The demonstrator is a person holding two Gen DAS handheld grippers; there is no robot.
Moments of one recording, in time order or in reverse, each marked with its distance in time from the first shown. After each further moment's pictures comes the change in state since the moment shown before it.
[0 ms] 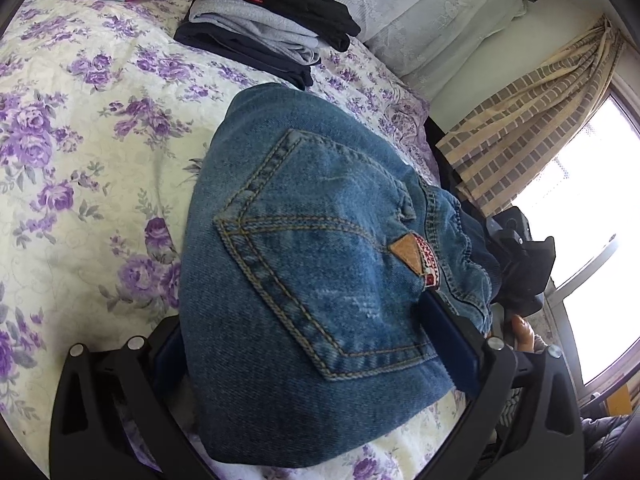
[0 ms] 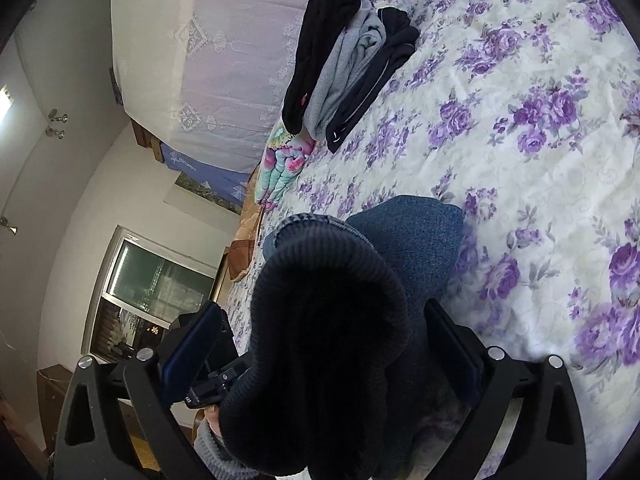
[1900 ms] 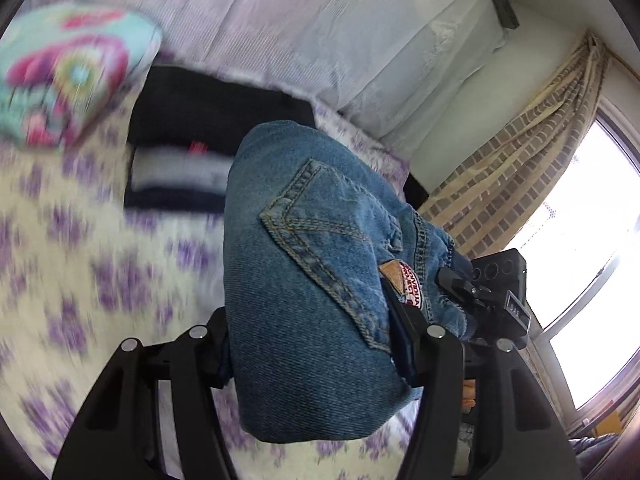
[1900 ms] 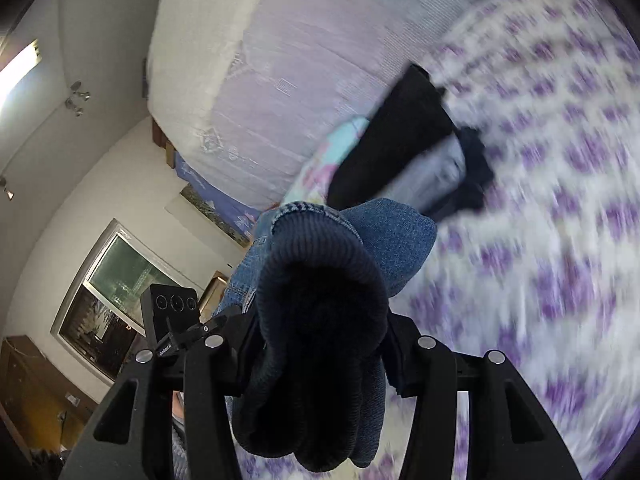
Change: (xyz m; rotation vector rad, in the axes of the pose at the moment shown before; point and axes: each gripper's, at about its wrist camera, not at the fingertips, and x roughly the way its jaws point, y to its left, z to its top) left arm -0.046 -0.041 0.188 0.074 -0.145 -0.027; right arm -0.001 0.102 0.145 -0.248 -0.132 -0.043
